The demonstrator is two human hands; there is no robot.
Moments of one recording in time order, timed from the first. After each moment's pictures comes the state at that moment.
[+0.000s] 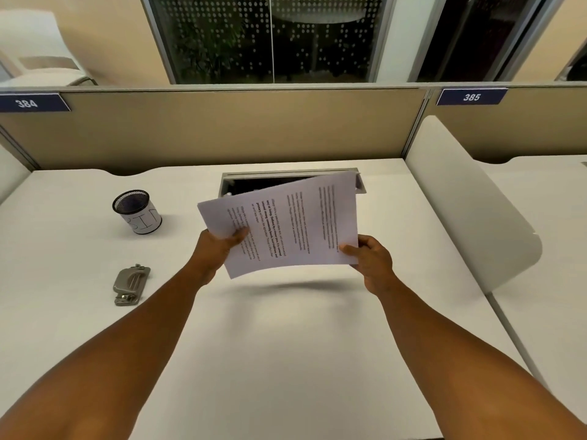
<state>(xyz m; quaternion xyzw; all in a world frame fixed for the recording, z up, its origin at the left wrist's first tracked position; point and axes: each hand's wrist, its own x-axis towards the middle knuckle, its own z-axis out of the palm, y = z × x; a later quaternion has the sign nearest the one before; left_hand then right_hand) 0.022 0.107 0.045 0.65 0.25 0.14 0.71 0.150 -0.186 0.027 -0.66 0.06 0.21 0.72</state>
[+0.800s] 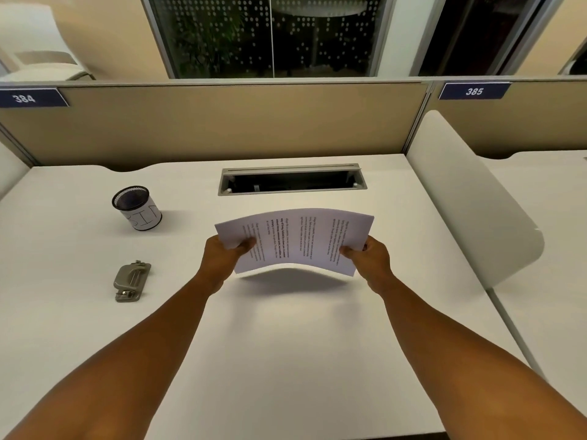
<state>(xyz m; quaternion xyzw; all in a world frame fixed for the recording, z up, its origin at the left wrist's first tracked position) 0.014 0.092 0.018 0.68 0.26 0.16 0.67 0.142 -0.186 0.025 -0.80 -0.03 0.15 0.57</state>
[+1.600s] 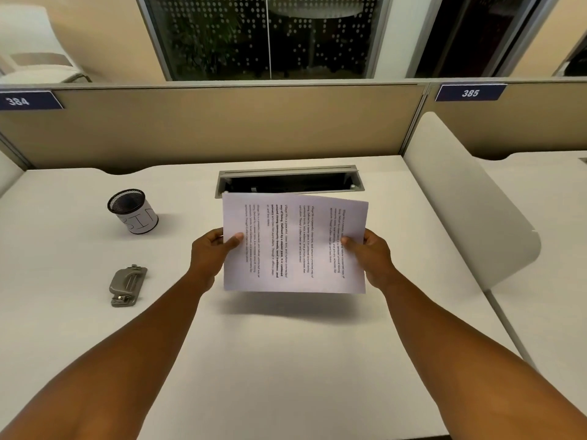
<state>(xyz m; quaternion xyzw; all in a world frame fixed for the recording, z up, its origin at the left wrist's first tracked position) 0.017 0.109 0.025 0.64 0.31 0.15 0.68 0.158 -0.187 0.030 -0.74 -0.02 0.19 0.65</state>
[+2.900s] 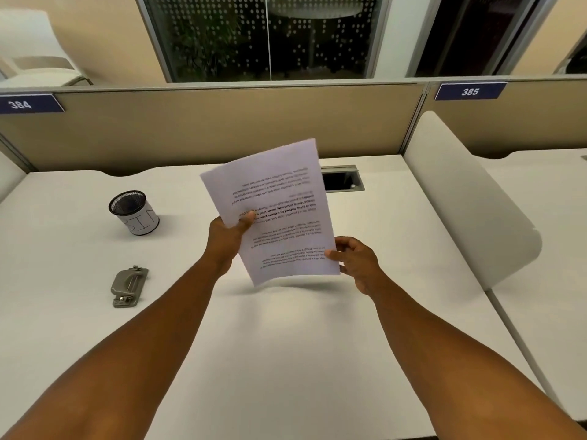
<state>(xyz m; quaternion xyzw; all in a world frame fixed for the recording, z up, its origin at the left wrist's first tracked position) 0.047 0.081 0.059 0.62 0.23 0.19 0.72 0.146 -0.172 0.020 -0.69 0.01 0.28 0.67</state>
